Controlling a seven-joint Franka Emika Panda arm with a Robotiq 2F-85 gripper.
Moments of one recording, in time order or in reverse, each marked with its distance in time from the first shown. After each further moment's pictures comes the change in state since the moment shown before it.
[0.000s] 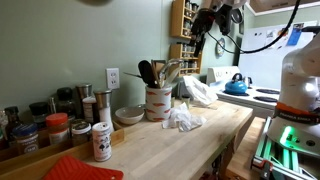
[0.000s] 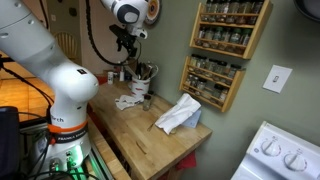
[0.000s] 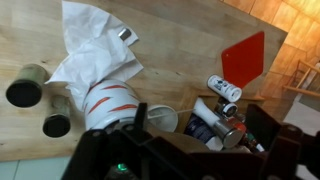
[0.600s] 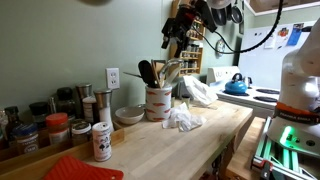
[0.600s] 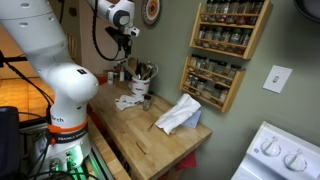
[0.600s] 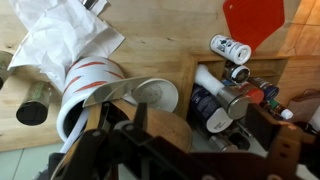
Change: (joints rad) arm -0.008 0.221 0.227 0.145 -0.109 0.265 0.416
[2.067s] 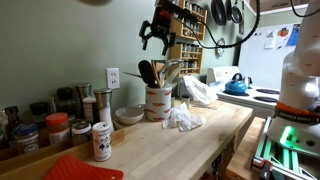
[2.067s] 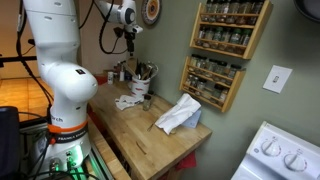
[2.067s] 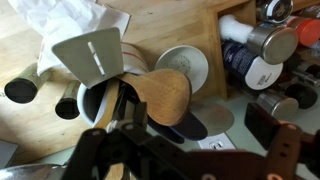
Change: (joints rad) arm -0.045 0.292 0.077 0.320 -0.416 -0.106 0.657
